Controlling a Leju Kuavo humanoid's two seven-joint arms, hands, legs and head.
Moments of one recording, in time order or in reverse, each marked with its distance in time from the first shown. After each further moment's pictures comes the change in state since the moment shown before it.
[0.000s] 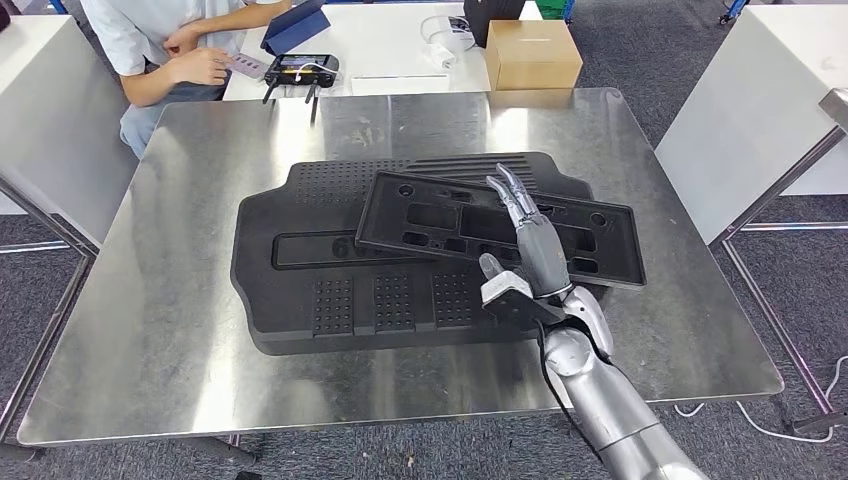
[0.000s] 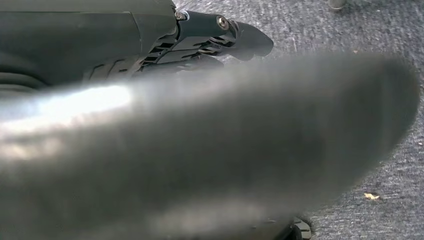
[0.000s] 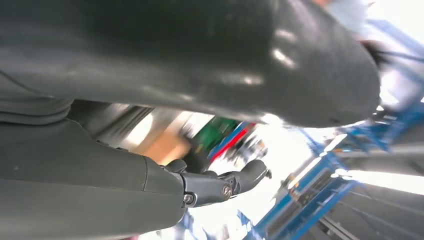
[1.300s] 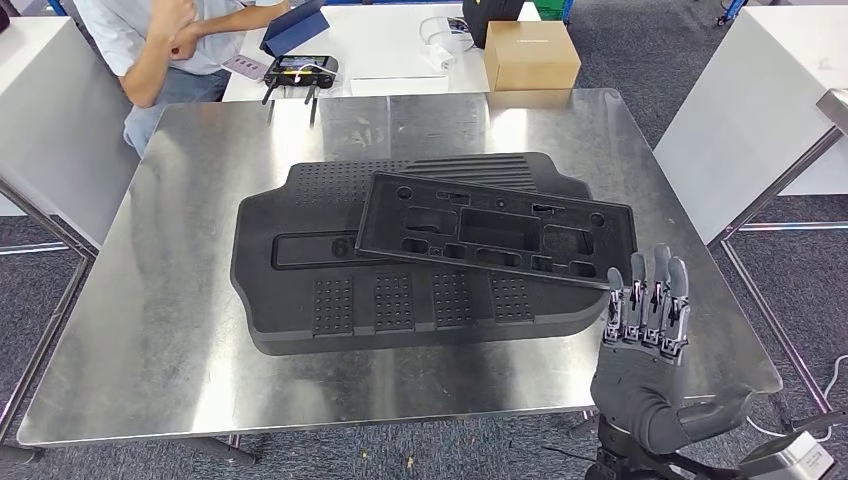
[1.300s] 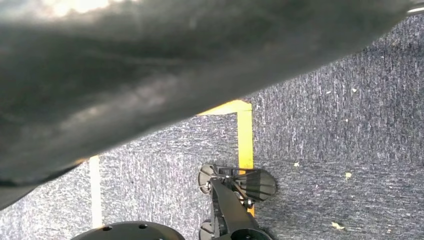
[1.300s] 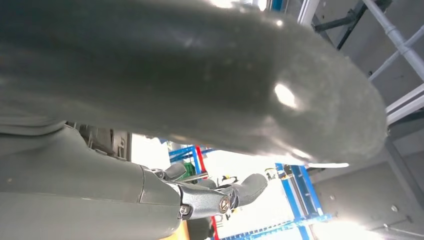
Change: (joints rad) left arm 0.041 -0.005 0.123 0.000 0.104 0.063 -0.123; right arm 0.642 0.108 -0.196 -0.778 -0.773 0.311 -0.054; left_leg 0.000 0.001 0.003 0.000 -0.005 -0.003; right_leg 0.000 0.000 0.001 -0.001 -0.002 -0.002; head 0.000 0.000
